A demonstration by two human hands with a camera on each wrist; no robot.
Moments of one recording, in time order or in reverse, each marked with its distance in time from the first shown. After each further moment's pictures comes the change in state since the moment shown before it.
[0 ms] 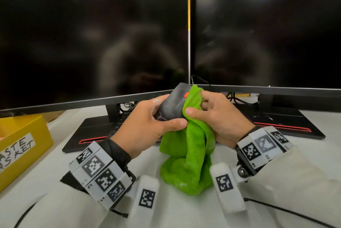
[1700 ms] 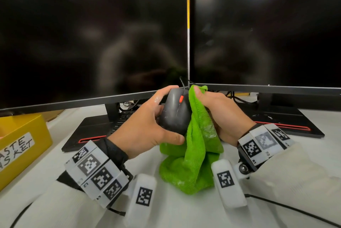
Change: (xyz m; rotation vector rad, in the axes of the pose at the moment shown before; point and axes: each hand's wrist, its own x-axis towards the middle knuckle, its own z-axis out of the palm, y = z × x) left_hand -0.003 0.004 -0.001 0.048 -0.063 -0.061; right_hand 0.005 -0.006 0.002 -0.006 0.067 0.116
